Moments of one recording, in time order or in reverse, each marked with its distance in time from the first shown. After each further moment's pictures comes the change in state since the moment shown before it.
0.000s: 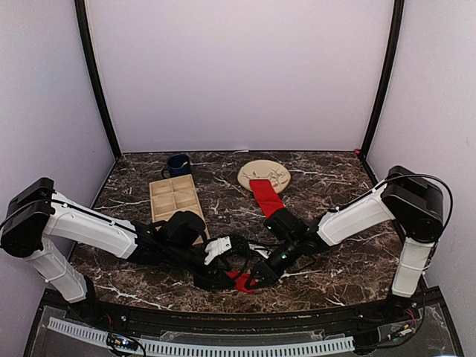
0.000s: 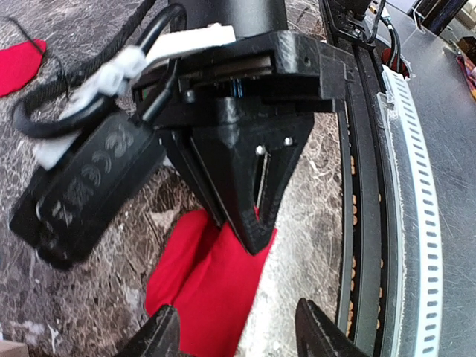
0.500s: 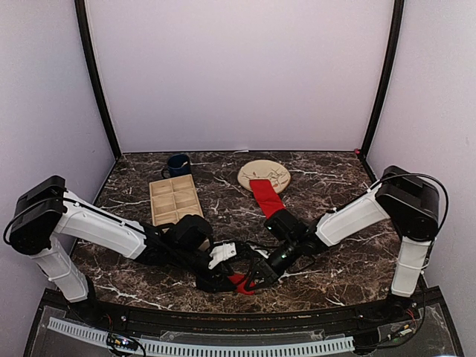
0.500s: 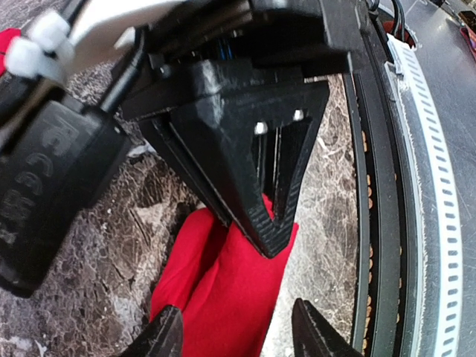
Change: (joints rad) left arm -0.017 0.084 0.050 -0.038 -0.003 0.070; right arm -0.016 0.035 -0.005 0.042 -0.090 0.072
